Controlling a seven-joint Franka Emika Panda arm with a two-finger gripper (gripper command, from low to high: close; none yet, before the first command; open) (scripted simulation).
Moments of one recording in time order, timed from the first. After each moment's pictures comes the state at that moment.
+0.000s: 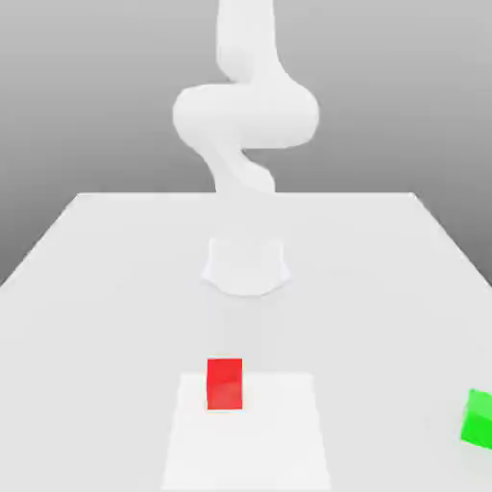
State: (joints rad) arm 0.01 -0.73 -0.02 -2.36 0.01 2.35 0.78
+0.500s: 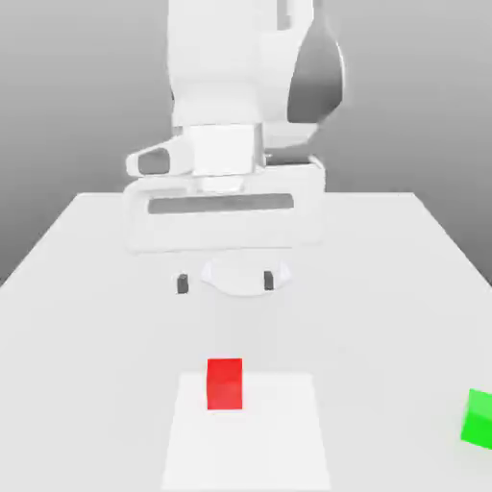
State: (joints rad) arm 0.03 -0.21 -0.10 -2.78 0.03 2.71 0.68
